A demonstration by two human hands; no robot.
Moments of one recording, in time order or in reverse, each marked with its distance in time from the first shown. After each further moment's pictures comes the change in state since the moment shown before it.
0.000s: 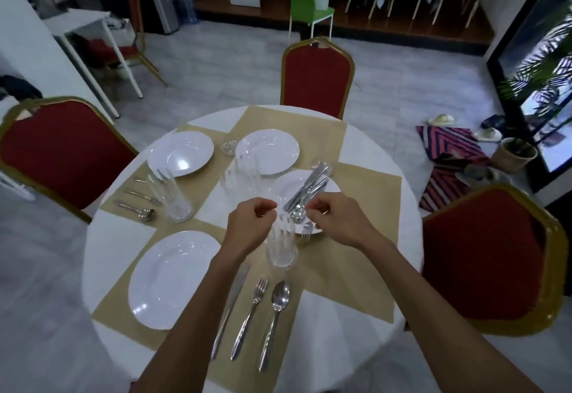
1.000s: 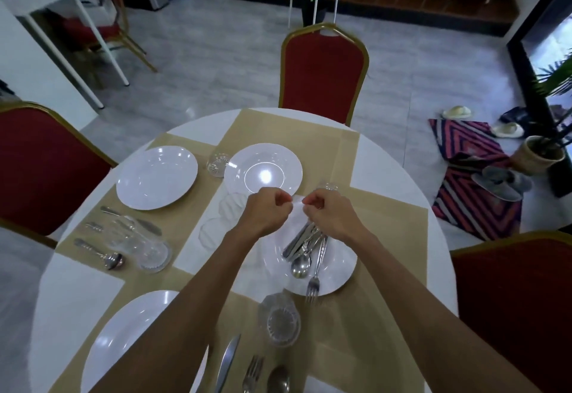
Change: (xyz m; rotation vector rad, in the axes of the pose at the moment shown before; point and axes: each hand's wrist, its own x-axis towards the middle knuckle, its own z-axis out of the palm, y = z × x) left_hand 0.206 0.024 0.035 0.198 -0.159 -0.010; right_hand 0.200 0.043 0.013 0.115 0.003 0.170
